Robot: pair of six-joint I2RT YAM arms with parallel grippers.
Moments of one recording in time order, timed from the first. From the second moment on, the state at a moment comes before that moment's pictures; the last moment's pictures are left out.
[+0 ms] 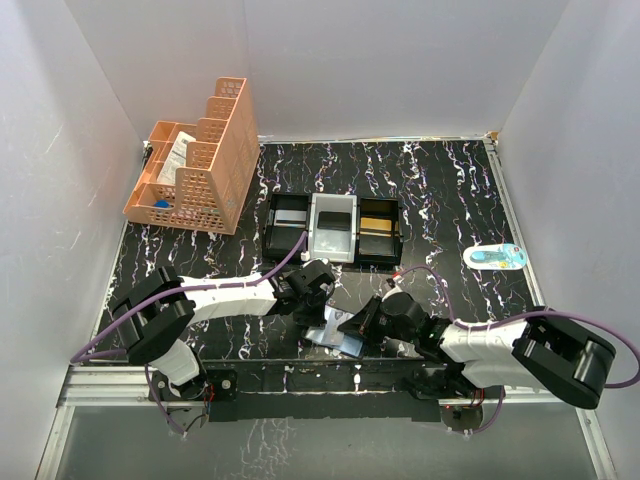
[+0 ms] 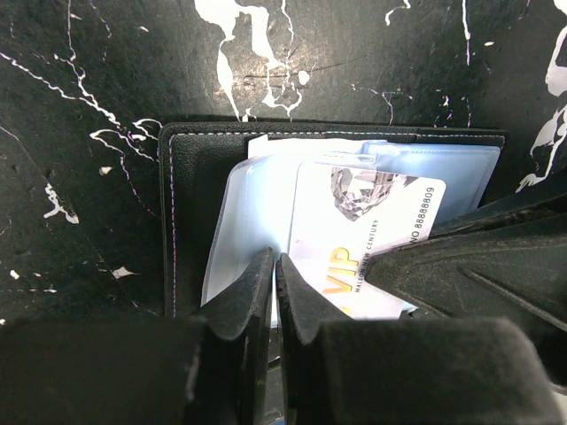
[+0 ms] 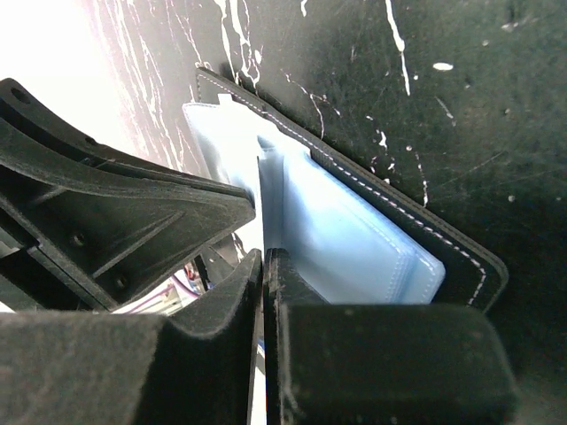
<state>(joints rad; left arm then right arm) -1.04 1.59 0.84 -0.37 0.00 -0.85 0.92 1.16 0.10 0.49 -0.07 1.41</state>
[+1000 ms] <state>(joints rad) -1.05 1.59 0.84 -0.38 0.00 -0.84 0.93 1.10 0.08 0.45 -0.03 1.39</state>
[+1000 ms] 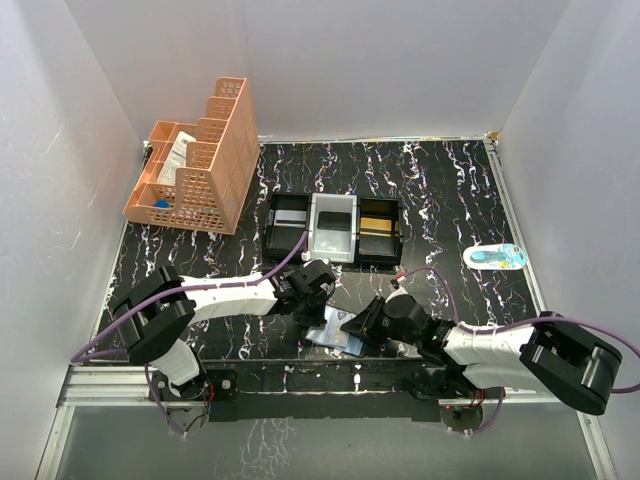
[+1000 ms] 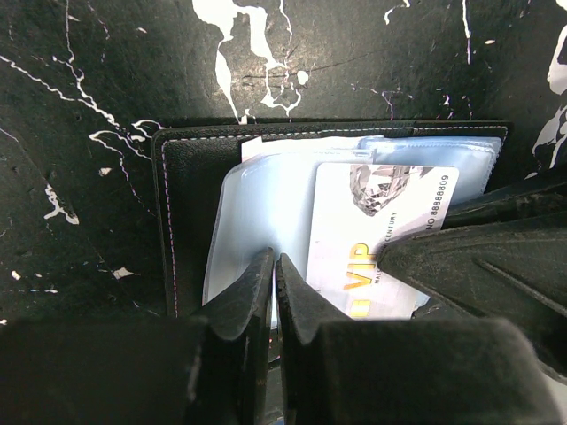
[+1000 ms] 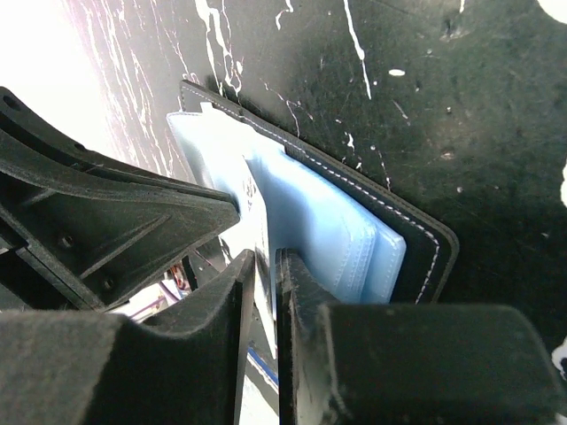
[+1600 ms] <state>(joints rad) -1.05 1.59 0.84 -0.38 0.00 -0.84 0.93 1.01 0.11 0.35 -0.03 1.34</state>
